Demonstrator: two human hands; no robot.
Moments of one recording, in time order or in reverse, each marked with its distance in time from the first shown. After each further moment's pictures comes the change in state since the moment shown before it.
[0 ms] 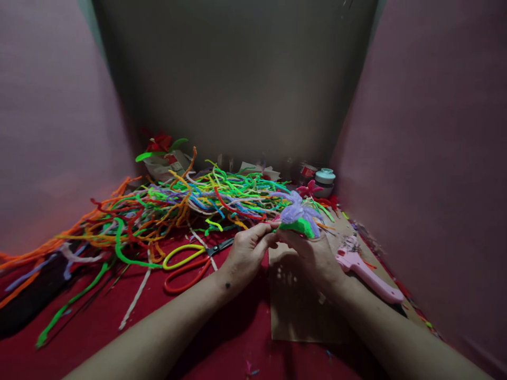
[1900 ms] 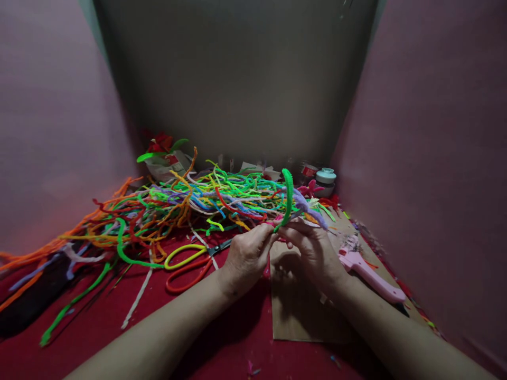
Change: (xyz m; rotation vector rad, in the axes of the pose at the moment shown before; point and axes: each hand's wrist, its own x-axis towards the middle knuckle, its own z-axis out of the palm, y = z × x) left_hand -0.004 -0.008 -0.004 0.566 0.091 0.505; right_hand 0.001 0.009 -0.005 -0.020 -0.051 0.082
